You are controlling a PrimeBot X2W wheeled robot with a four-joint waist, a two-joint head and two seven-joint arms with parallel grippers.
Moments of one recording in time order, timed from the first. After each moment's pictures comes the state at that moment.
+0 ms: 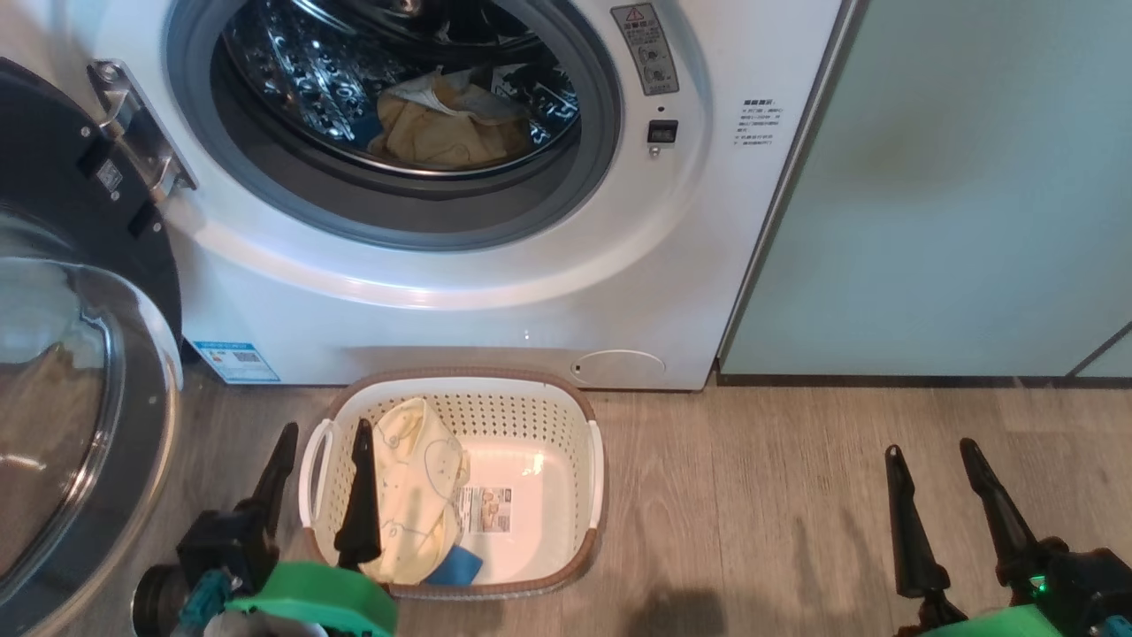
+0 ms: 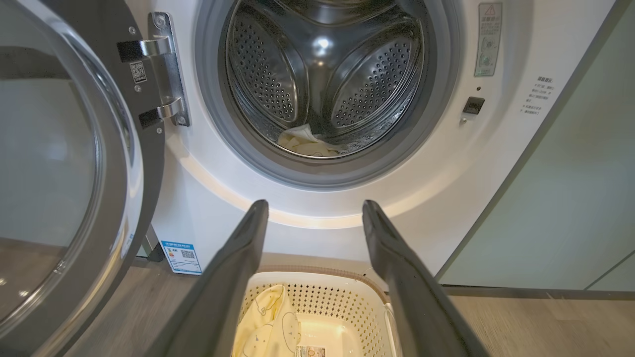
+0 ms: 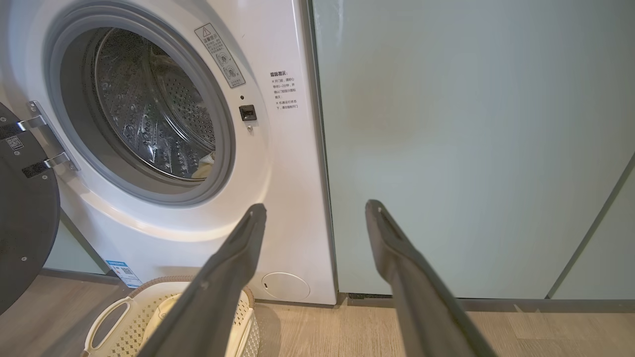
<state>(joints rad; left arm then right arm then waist) 0.11 0.26 -0.23 -0.13 -0.40 0.33 -0.25 0.14 -0.04 0.10 -0.04 0.15 0.13 -0.26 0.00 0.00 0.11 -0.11</state>
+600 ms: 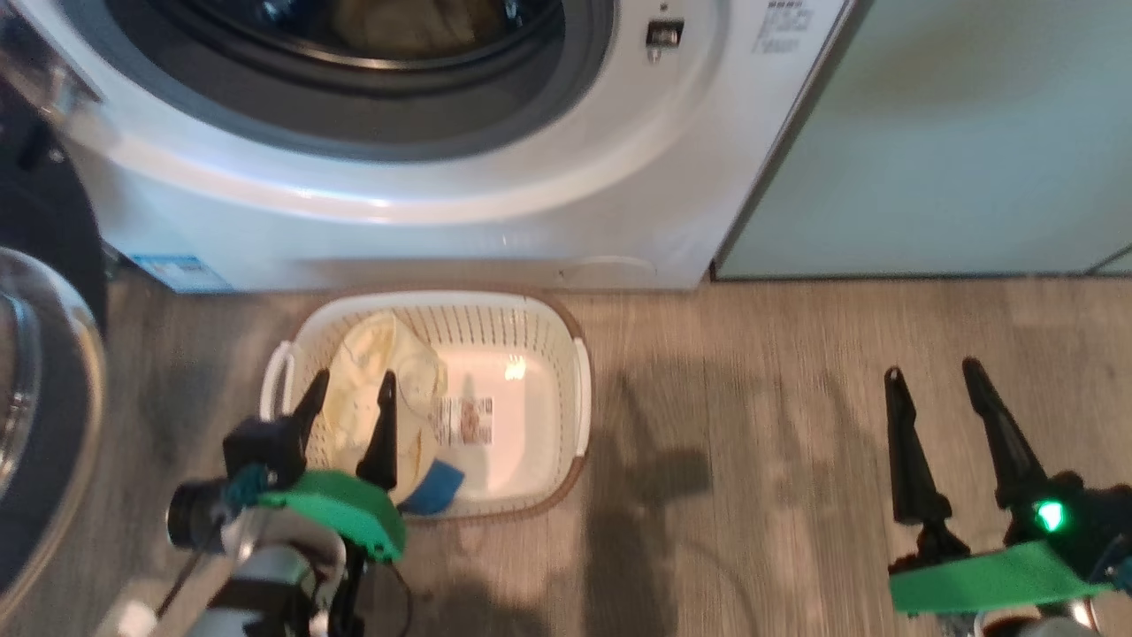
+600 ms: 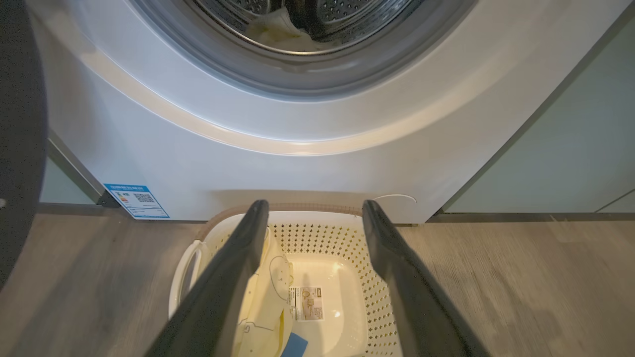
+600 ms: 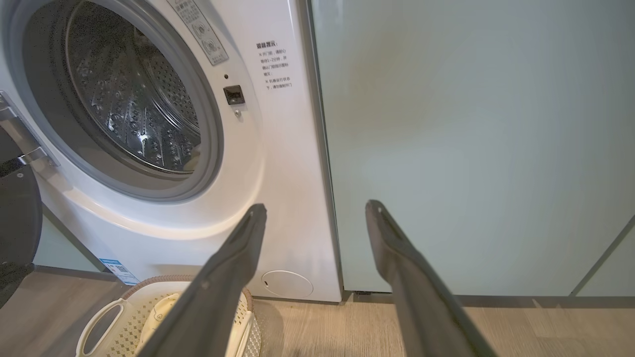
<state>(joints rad) -0.13 0.23 -0.27 0.21 -0.42 0.19 -0.25 0.03 -0.04 0.13 -0.08 0.18 0.13 -0.26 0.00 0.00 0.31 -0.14</state>
